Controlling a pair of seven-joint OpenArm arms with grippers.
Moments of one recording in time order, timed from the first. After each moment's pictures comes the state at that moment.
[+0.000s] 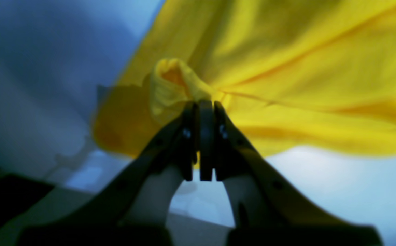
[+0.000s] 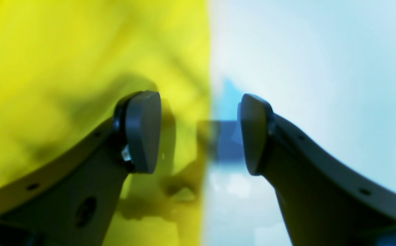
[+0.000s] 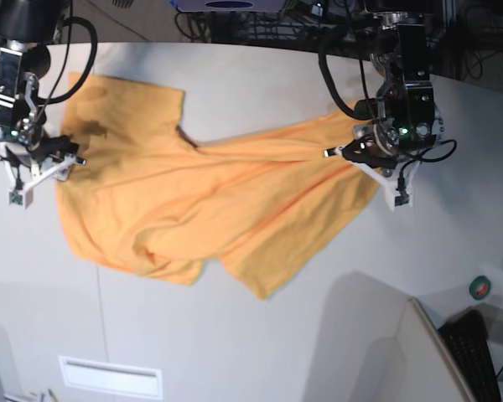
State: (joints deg) left arm 11.2 -3.0 -9.4 101.8 -2.7 4.2 67.5; right arm -5.8 8.4 19.0 74.9 10.0 7.1 -38.0
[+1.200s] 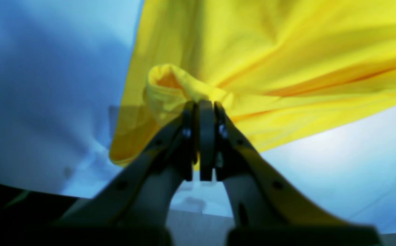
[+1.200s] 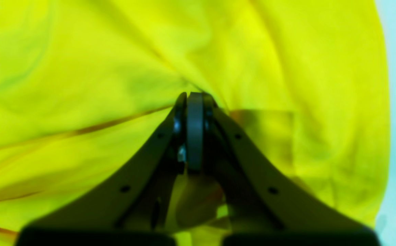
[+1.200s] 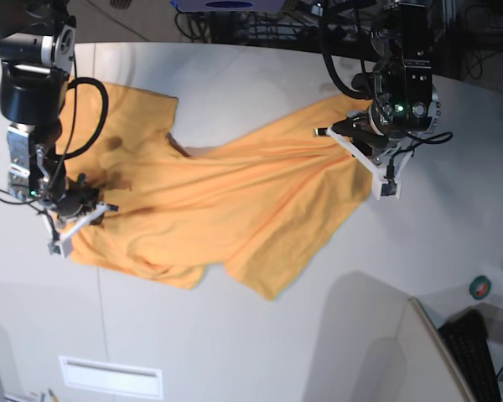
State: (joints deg) left arm 15.9 -4.8 -5.9 105.8 -3.5 1.6 63.7; right arm 14.5 9.5 13.2 44.3 12.2 18.8 -29.9
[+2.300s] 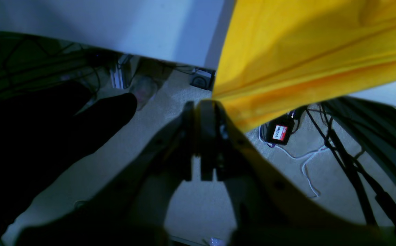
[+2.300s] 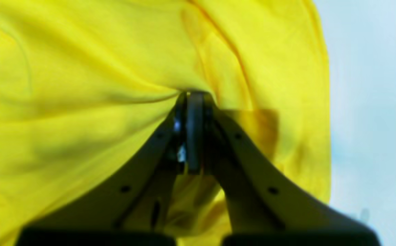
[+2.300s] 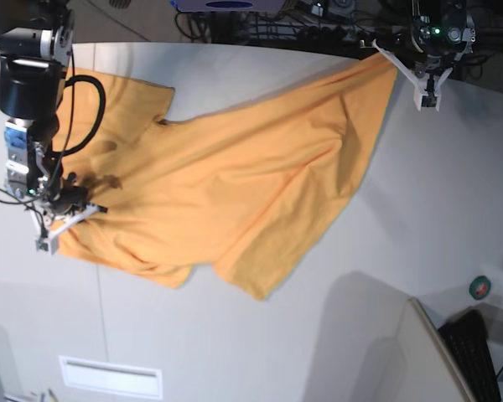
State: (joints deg) left arm 36.9 -11.9 -14.0 109.5 -5.0 0.6 62.9; right arm 13.1 10.2 13.0 47.5 11.2 10.2 -29.2
